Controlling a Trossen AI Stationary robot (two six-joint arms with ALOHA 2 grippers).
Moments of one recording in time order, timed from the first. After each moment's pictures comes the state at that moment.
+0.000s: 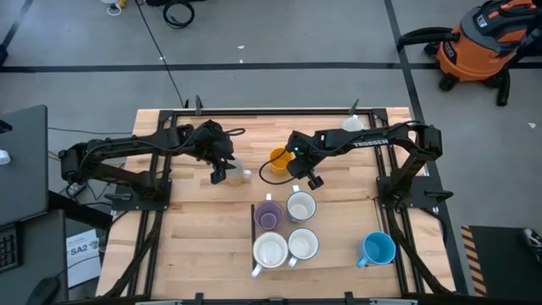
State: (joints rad) left arm 0.32 1.20 0.88 -0.55 0.15 0.09; right arm -0.22 1.67 1.12 -0.55 -0.22 -0.71
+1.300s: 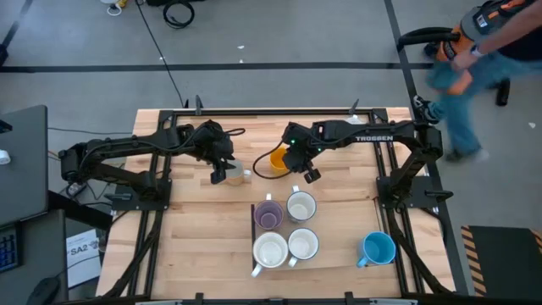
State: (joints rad) left arm 0.32 1.20 0.88 -0.55 0.15 0.09; right arm -0.20 1.67 1.34 -0.76 -0.12 -0.71
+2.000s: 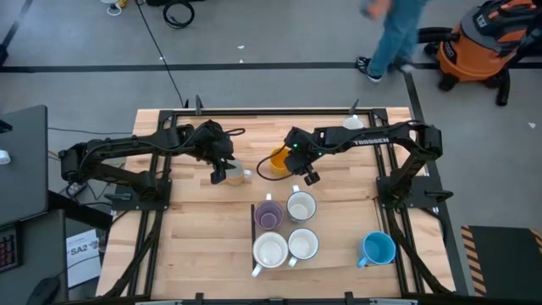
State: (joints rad) left arm 0.32 1.20 0.88 -0.55 0.15 0.09; right arm -0.22 1.67 1.16 -0.55 -0.12 -0.71
